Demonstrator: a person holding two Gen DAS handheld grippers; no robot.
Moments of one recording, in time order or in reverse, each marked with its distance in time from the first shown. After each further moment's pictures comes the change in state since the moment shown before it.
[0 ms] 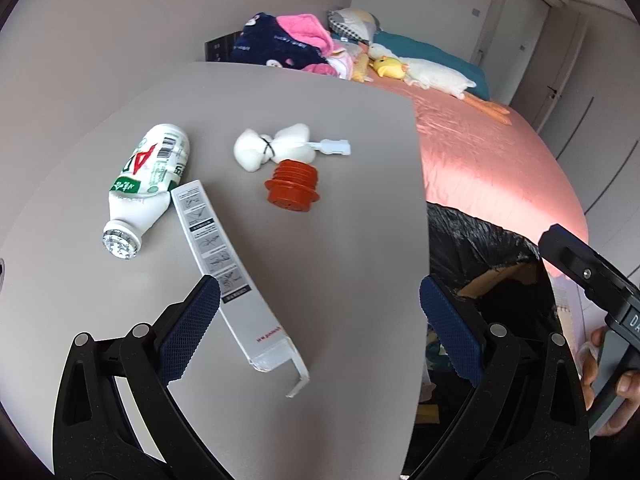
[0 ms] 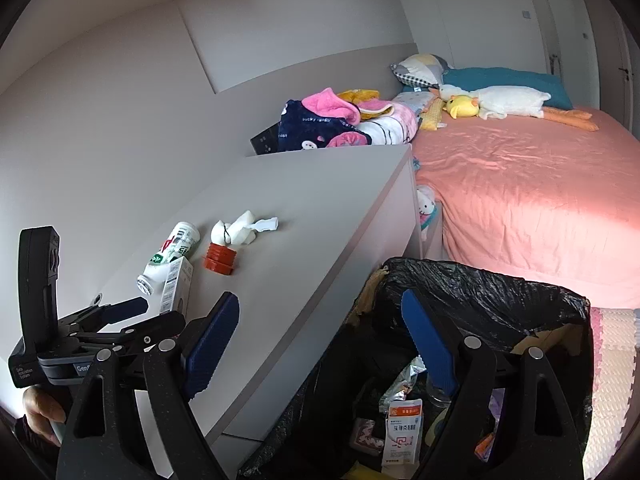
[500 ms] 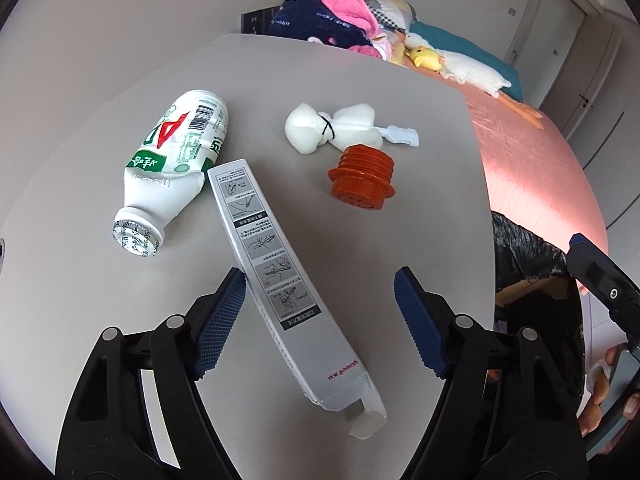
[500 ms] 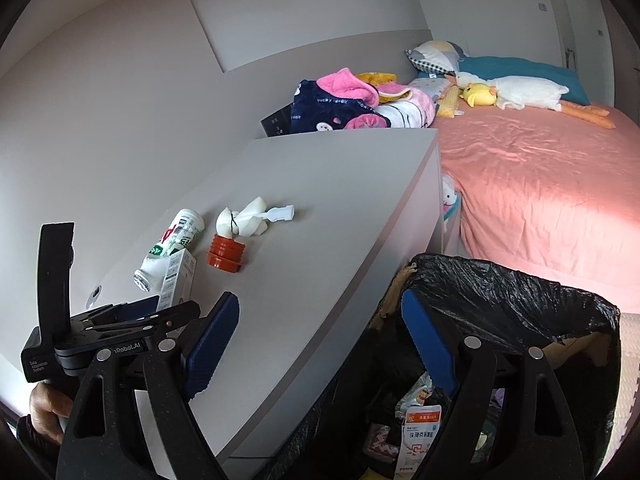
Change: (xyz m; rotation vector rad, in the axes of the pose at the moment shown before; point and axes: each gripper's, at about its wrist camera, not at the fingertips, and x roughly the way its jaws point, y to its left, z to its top) left arm 0.031 0.033 0.005 -0.058 0.064 0.073; right arm 0.041 0.014 0.005 -0.023 0.057 0.032
